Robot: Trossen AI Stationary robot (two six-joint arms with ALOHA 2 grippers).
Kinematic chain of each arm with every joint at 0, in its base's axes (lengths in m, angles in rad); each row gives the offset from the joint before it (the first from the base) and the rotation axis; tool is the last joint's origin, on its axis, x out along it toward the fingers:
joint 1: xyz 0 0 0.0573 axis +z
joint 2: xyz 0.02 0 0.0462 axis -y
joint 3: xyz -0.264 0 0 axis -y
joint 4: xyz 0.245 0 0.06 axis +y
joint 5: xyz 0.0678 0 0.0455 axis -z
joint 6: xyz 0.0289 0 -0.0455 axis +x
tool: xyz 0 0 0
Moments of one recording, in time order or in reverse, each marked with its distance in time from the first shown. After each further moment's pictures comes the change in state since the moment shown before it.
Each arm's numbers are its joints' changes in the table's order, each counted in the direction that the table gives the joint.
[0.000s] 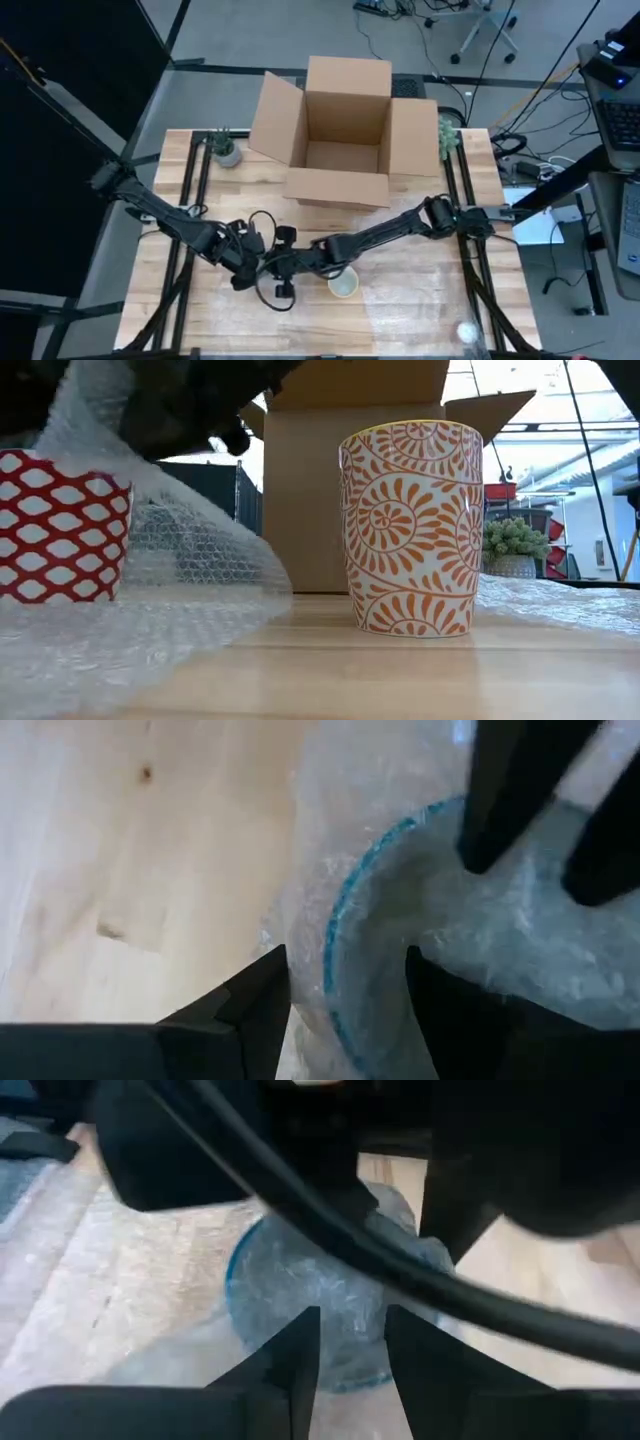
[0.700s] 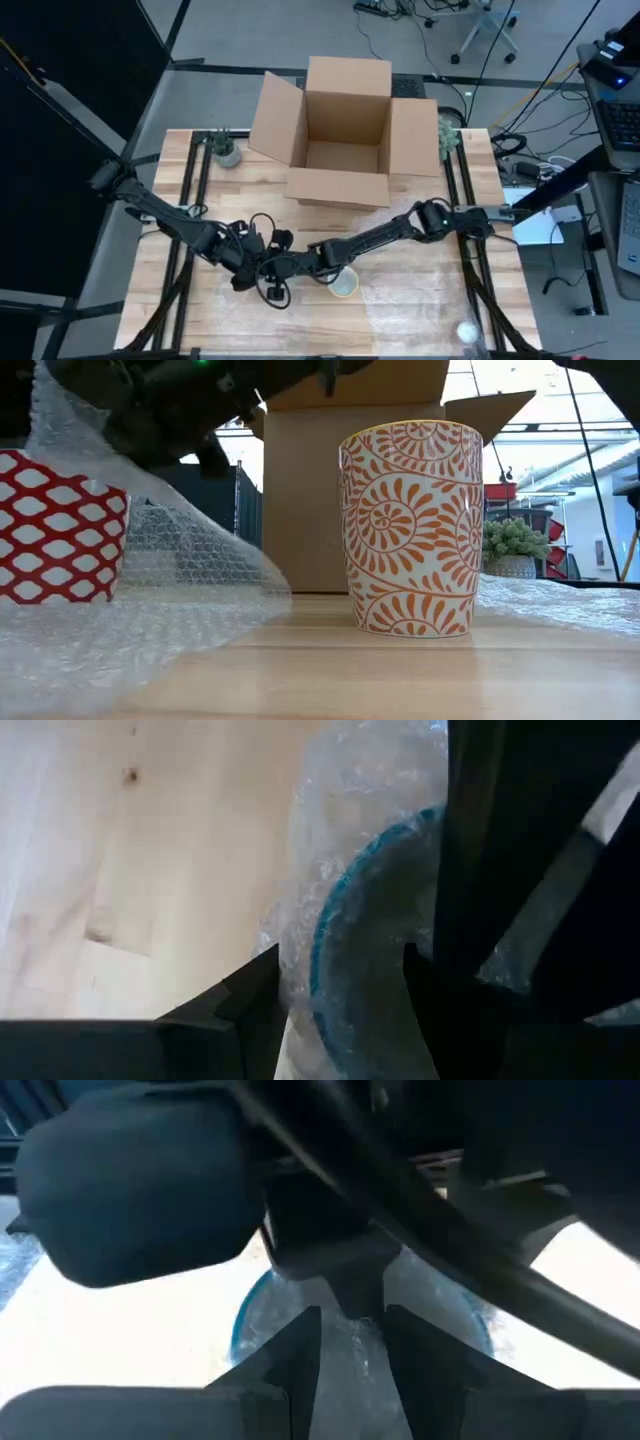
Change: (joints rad) left arm 0.000 0.000 -0.002 -0.011 0.004 0.003; right arm -0.012 -0.120 0.011 -0.187 0.000 0.097
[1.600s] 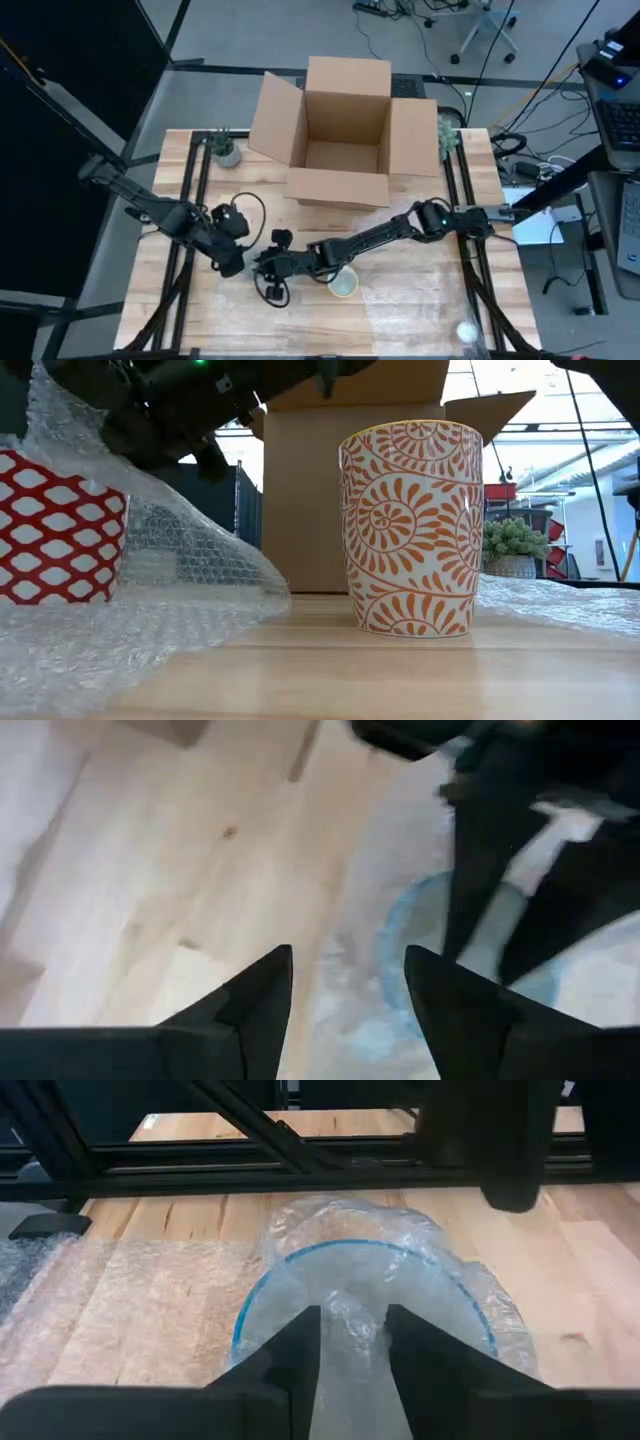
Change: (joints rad) left arm 0.002 0.229 0.062 0.184 -0.102 -0.055; right arm -0.003 -0.005 -0.005 0.005 -0.006 0.004
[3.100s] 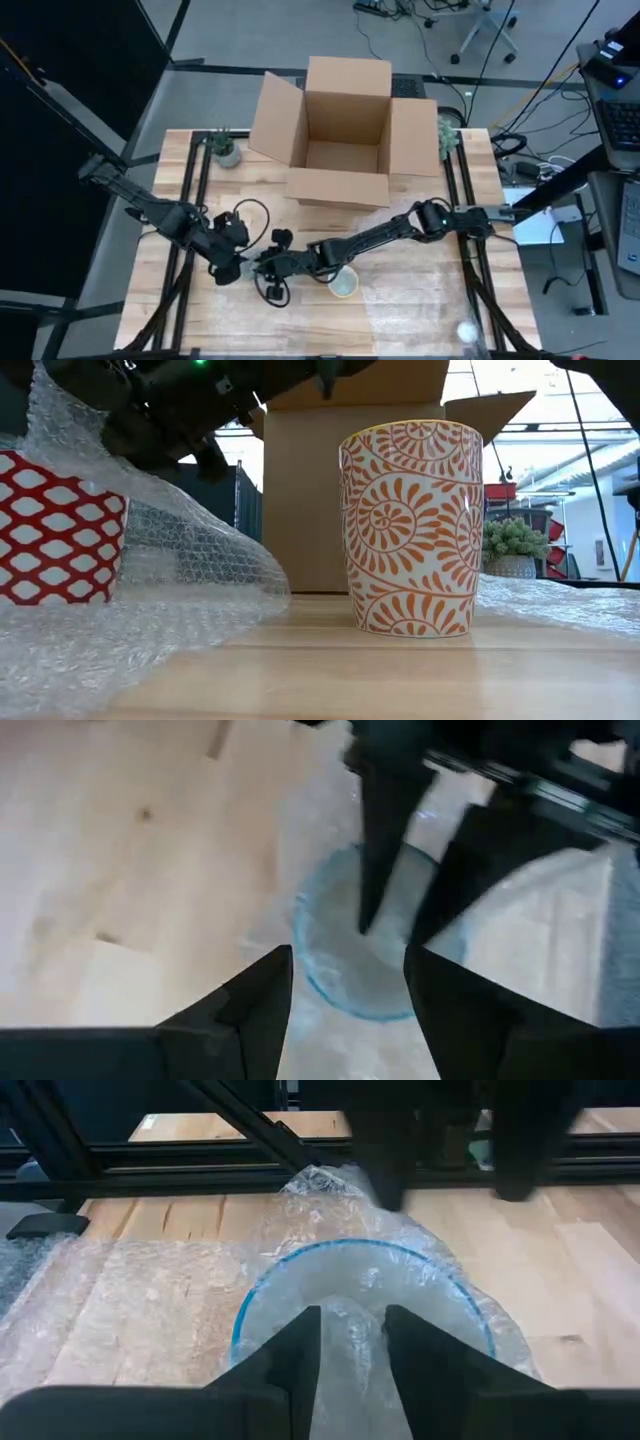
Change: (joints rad) left arm -0.037 0.015 -0.009 -0.070 0.128 0.000; right arm -0.002 0.000 -0.001 -0.001 0.001 -0.003
